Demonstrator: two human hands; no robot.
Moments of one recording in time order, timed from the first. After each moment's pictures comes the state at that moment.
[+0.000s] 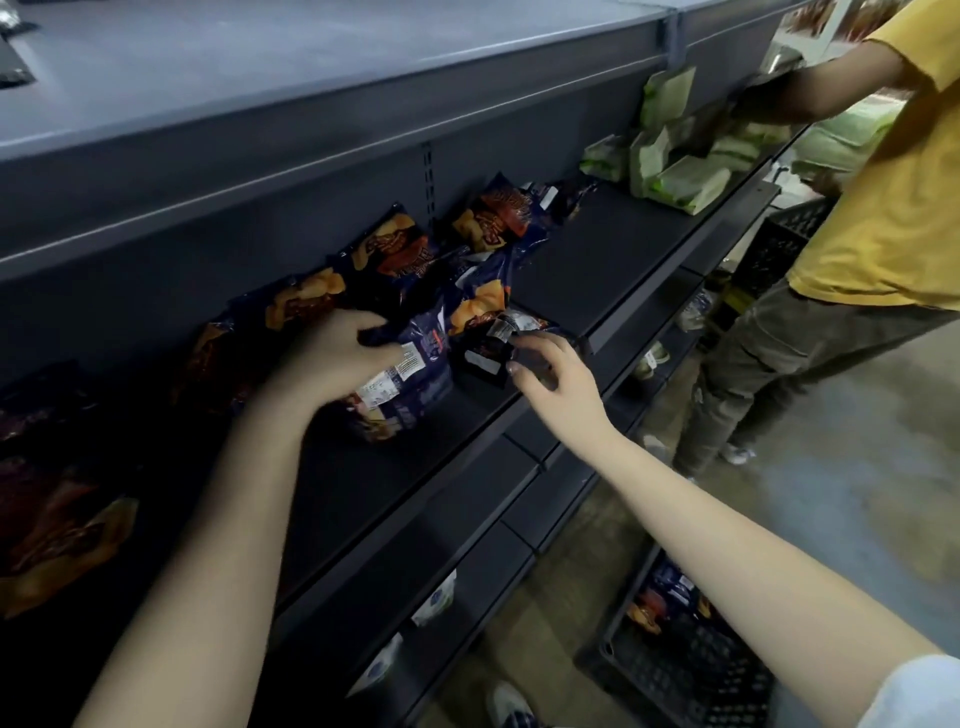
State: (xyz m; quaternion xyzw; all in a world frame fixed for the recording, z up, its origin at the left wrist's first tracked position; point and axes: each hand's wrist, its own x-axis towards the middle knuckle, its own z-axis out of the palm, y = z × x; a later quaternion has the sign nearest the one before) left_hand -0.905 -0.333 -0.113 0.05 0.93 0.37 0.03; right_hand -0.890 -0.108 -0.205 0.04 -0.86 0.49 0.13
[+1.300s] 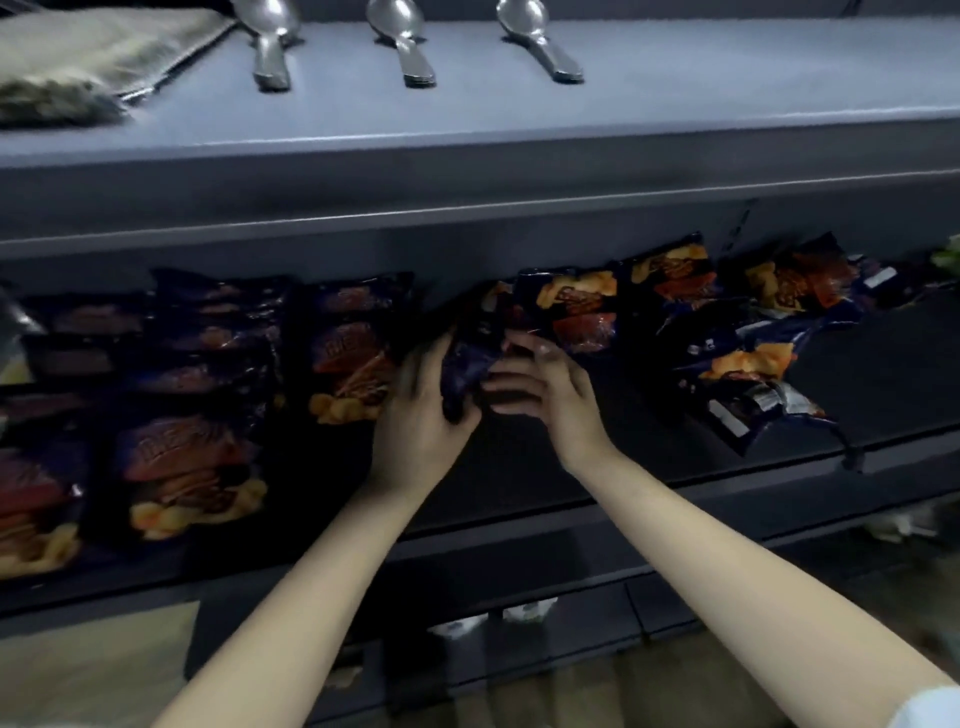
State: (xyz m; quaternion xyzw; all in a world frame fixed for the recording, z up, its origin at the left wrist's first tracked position) left_hand -0.792 -0.433 -0.190 -0.13 0.90 0.25 -0.33; right_hand -0.875 -0.307 -0.178 0.21 -0.61 0.75 -0.18
